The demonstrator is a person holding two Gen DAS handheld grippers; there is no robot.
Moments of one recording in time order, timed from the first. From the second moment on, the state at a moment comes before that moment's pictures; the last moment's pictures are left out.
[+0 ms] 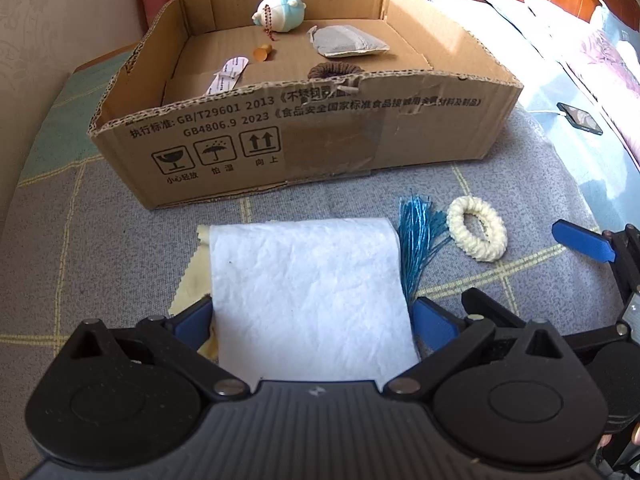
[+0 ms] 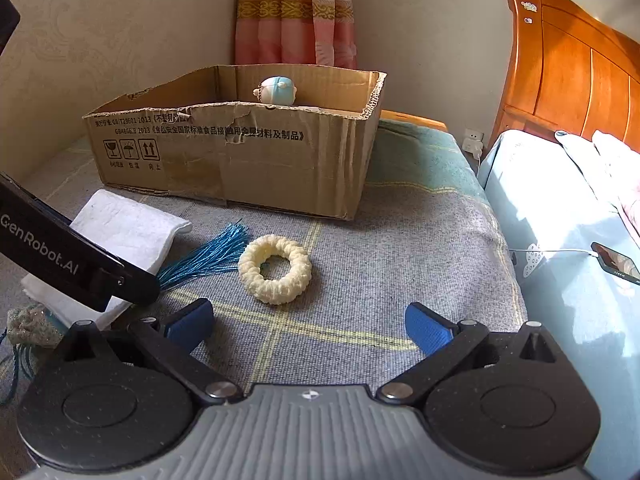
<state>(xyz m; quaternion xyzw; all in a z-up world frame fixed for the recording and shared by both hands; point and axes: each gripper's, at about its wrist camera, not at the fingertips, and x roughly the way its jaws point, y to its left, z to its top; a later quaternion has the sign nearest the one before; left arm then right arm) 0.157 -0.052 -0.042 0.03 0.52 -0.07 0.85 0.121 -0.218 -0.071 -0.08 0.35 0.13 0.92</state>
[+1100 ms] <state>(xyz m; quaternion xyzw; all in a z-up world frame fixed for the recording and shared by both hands) 0.133 -0.033 -0.010 0.04 0.46 -0.10 0.88 0.125 -0.207 -0.068 -0.08 0.36 0.13 0.92</state>
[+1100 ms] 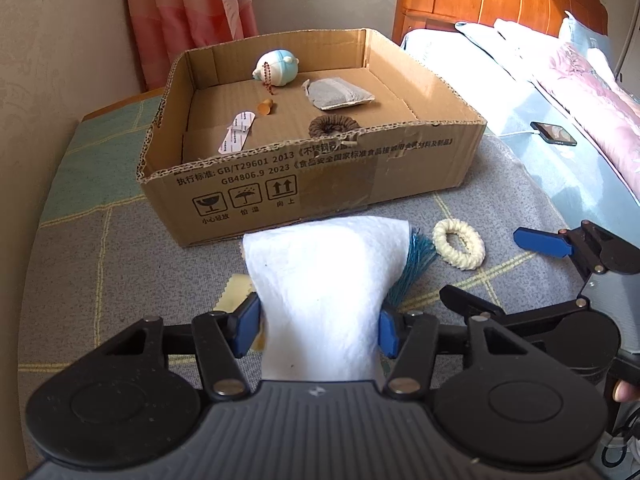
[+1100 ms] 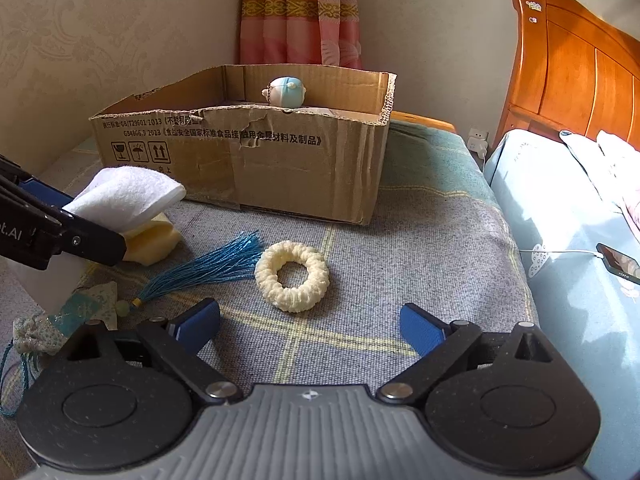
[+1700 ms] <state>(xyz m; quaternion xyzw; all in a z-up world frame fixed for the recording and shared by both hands) 0.137 -0.019 0.009 0.05 0.46 -0.13 0.88 0.137 -0.201 -0.059 -0.08 0.35 0.15 0.92</state>
